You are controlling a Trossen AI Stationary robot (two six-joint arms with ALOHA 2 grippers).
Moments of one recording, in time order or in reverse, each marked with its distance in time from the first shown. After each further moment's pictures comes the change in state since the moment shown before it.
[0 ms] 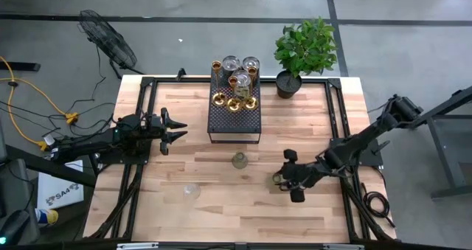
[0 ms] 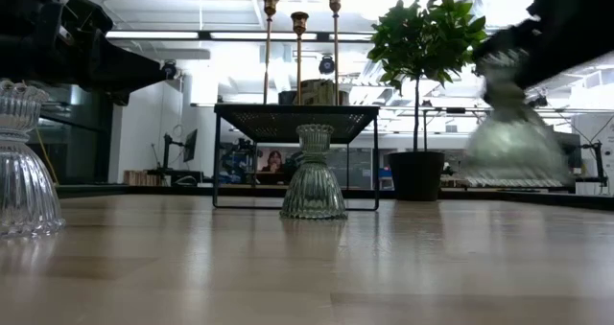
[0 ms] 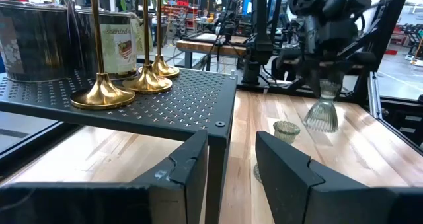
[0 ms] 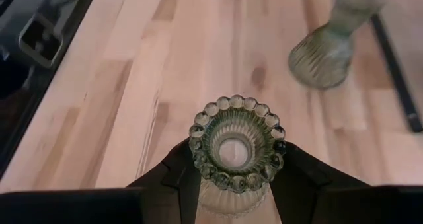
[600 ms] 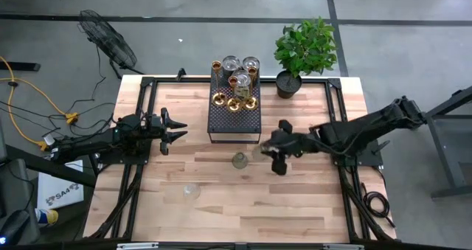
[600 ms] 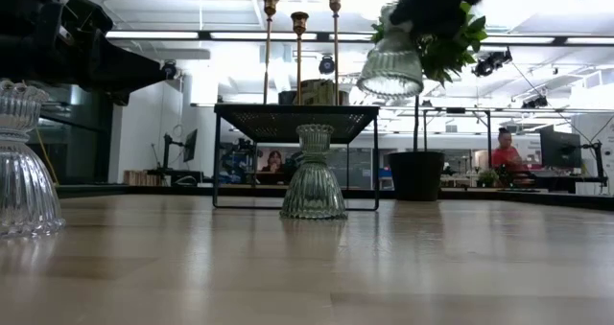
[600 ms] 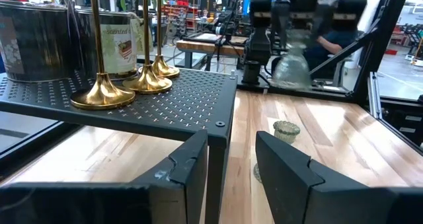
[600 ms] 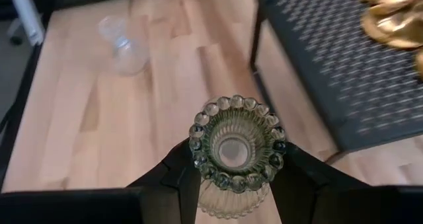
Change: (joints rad) left arm 0.000 0.000 0.000 0.000 0.000 0.000; right arm -0.293 -0.017 0.324 -0.274 0.002 -0.001
